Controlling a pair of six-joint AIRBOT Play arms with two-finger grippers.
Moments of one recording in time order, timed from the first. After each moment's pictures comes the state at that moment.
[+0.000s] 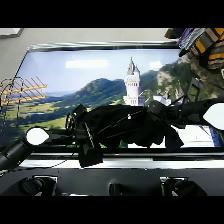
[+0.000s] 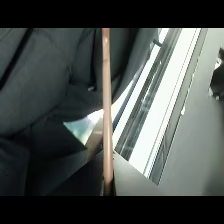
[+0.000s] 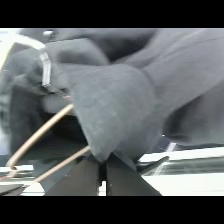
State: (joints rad) left arm -0.60 -0.92 0.71 0.59 -0.81 -0.70; right arm 0.38 -0.86 1.22 -1.41 1.39 2.28
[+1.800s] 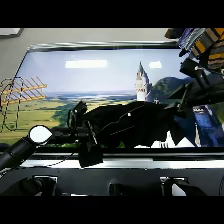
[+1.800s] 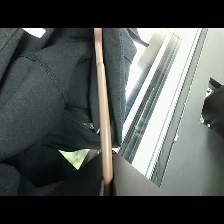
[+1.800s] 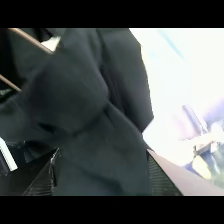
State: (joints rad) left arm -0.61 -0.95 0.71 0.46 -0.75 -0.62; right arm -0.19 -1.11 1.34 -0.94 1.56 0.34
